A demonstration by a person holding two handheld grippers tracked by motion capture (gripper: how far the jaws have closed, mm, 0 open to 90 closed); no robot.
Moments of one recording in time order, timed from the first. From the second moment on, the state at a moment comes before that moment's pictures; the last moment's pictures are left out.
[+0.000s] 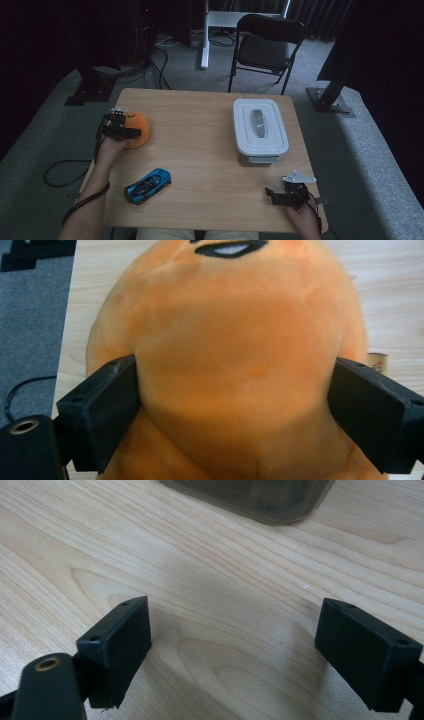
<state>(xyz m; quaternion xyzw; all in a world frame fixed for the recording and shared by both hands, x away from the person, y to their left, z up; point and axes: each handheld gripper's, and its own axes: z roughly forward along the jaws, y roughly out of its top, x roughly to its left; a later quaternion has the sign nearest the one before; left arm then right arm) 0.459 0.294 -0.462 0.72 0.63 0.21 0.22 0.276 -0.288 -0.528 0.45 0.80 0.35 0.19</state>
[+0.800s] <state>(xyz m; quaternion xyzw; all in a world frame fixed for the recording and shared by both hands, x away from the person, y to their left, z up) 0.430 0.313 -0.464 0.73 0.57 0.22 0.29 0.276 -0.288 -0.528 0.45 0.80 0.35 0.19</state>
